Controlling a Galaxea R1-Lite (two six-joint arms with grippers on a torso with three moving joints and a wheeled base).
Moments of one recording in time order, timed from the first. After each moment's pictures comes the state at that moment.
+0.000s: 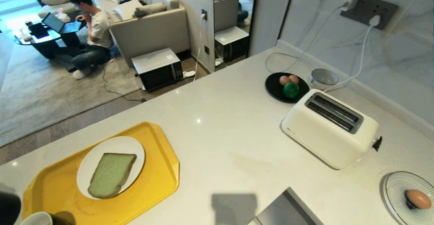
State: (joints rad) left arm 0.00 0.00 0.00 -0.01 0.00 0.01; right arm 0.00 0.00 0.00 -0.03 0.04 -0.16
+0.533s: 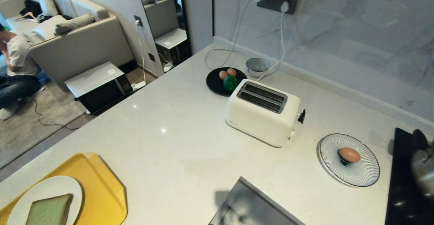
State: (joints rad) left arm 0.00 0.00 0.00 -0.01 0.00 0.00; right arm 0.00 0.00 0.00 -0.02 0.04 -0.16
